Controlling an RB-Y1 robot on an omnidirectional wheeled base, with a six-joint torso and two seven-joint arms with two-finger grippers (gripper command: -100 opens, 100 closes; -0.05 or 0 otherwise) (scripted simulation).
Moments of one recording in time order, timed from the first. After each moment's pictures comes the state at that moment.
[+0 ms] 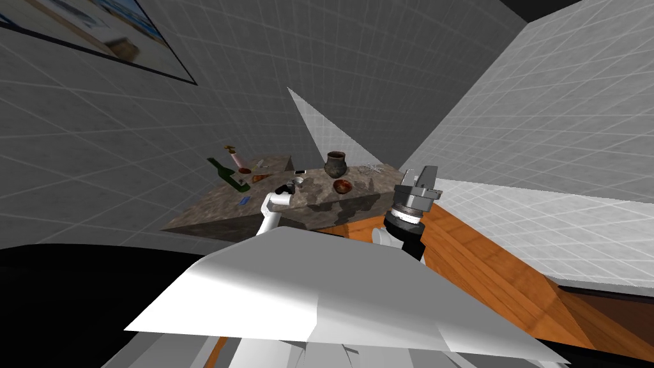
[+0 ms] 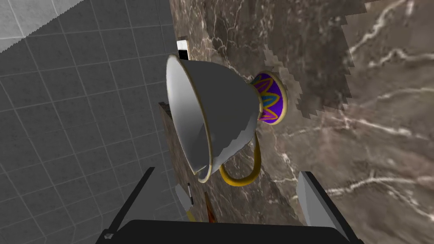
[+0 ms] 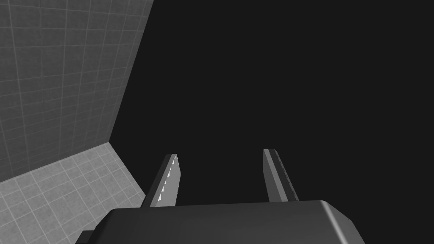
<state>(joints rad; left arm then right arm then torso) 0.02 0.15 0.19 -1.83 -0.05 0.78 0.14 0.48 0.02 0.06 -2.39 0.07 -0.56 0.17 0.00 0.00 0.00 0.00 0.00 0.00</state>
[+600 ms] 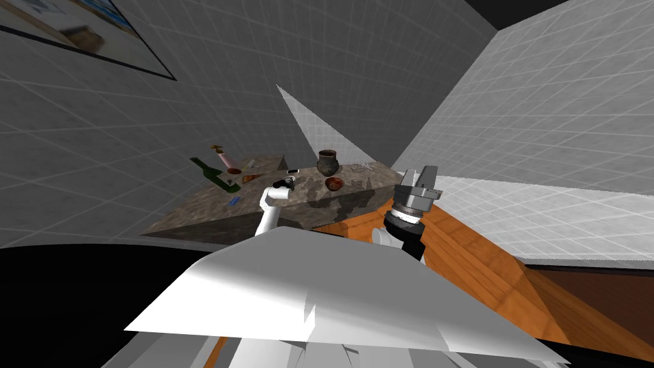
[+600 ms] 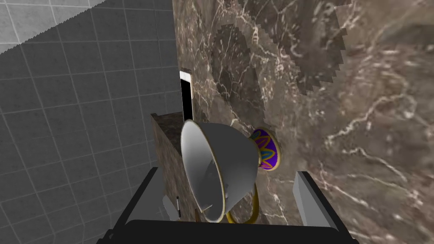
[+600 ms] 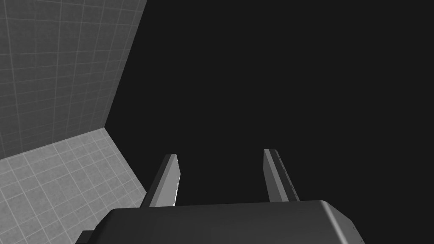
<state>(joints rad) -0.07 0.16 0.25 -1.83 -0.02 0.90 0.19 0.48 0.02 0.06 -2.39 0.07 -0.56 0.17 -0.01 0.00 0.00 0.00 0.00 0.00</state>
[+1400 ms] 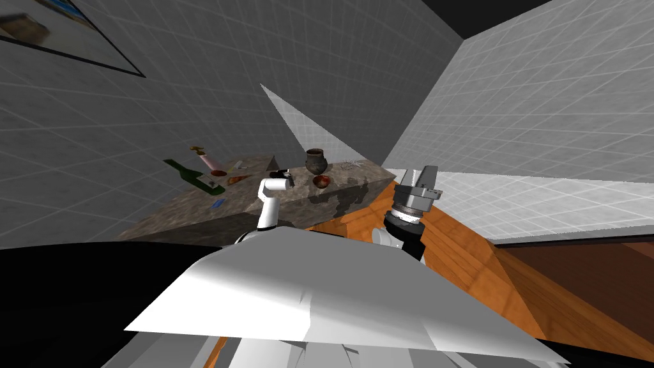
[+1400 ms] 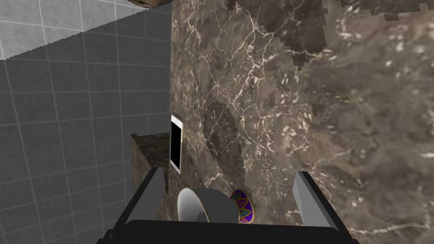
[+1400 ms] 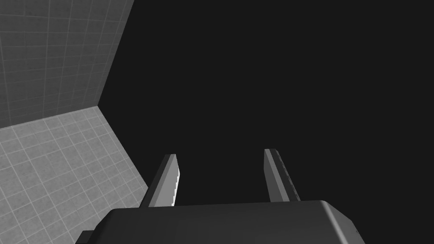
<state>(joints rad) -0.22 0.18 0.32 -1.82 0.04 1.11 0.27 0.48 0.02 0.06 -2.39 0.07 -0.56 0.17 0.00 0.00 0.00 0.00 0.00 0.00</state>
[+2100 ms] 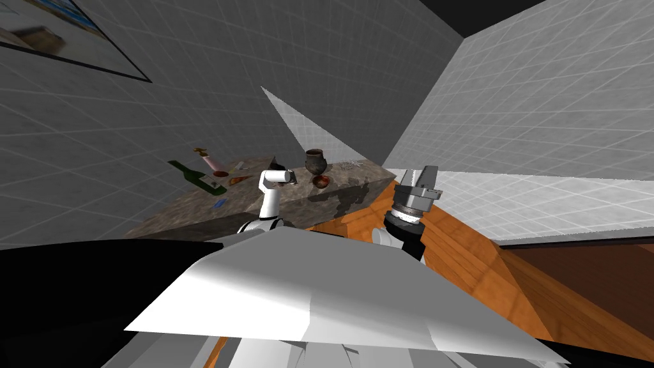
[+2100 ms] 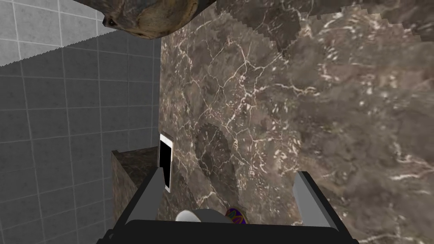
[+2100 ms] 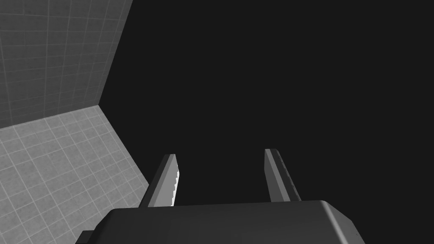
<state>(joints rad) -0.35 0.23 0.33 -1.75 0.12 1.28 0.29 0.48 0.02 0.06 -2.39 0.07 -0.56 0.17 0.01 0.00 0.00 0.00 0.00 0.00</state>
